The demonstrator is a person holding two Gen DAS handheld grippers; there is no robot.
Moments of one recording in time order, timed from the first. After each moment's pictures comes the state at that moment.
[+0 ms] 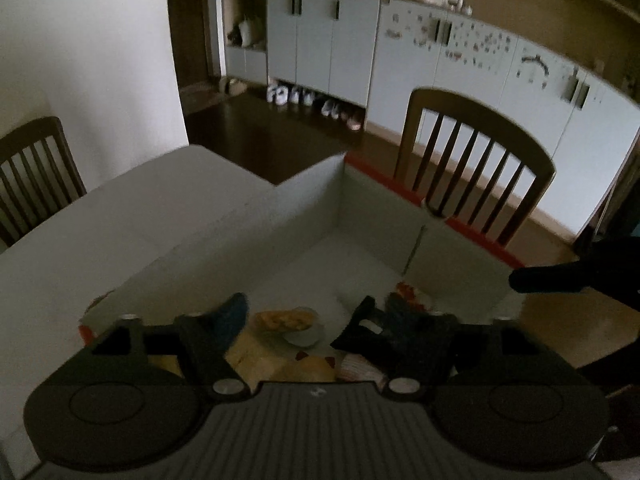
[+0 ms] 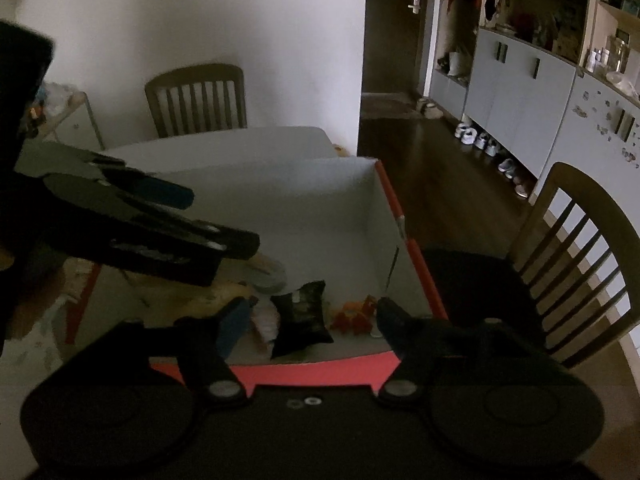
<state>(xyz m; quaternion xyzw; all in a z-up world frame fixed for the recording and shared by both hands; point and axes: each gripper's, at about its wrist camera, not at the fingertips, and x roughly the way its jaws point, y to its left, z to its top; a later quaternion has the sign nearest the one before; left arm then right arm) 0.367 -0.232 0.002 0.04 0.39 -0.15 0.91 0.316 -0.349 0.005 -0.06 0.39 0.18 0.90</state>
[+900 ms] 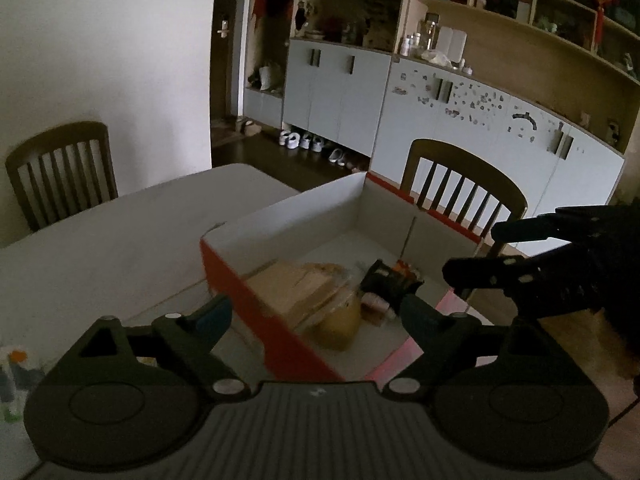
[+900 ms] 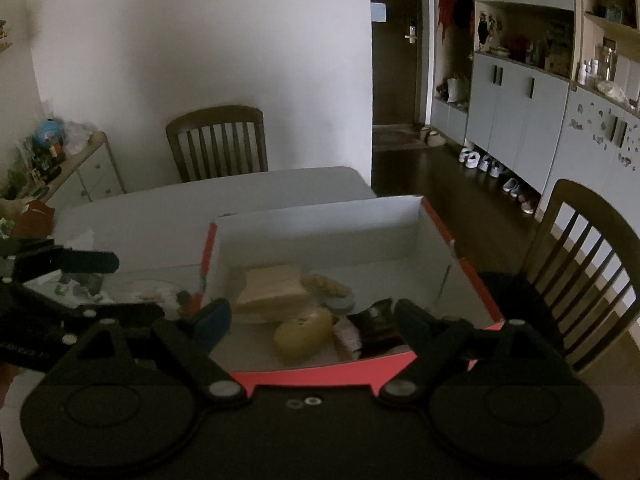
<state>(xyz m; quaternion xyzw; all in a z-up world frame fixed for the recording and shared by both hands) 0.232 -0.140 0.038 -0.01 0.33 -0.14 0.93 0.258 -0.300 0.041 -0.02 0.34 0.18 0.92</state>
